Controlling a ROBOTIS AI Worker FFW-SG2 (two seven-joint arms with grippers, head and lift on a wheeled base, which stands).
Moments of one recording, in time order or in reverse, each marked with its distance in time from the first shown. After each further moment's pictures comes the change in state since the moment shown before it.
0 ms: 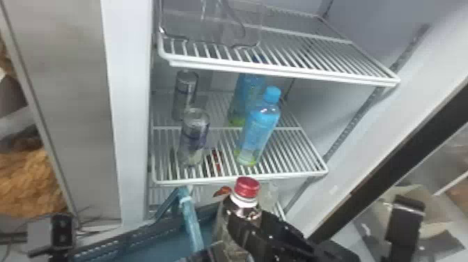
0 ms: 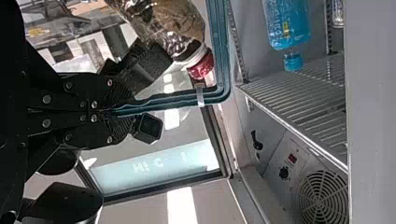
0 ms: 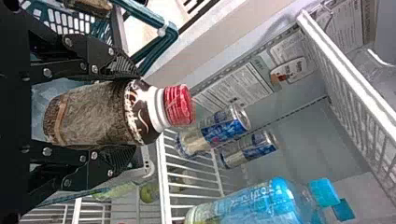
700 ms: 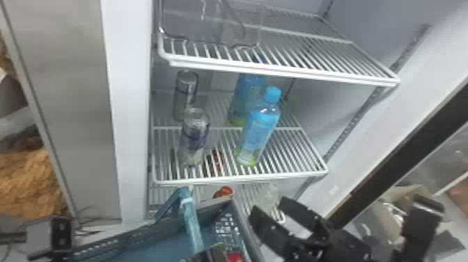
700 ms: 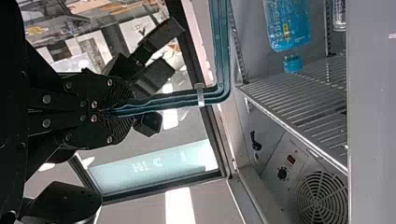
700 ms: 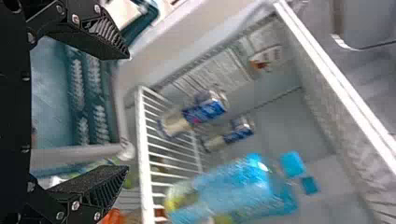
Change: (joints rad) left arm 0.012 -0.003 0.004 0.001 0.003 0.000 0.000; right arm 0.002 0.006 -0.039 0.089 0.019 -0.180 0.062
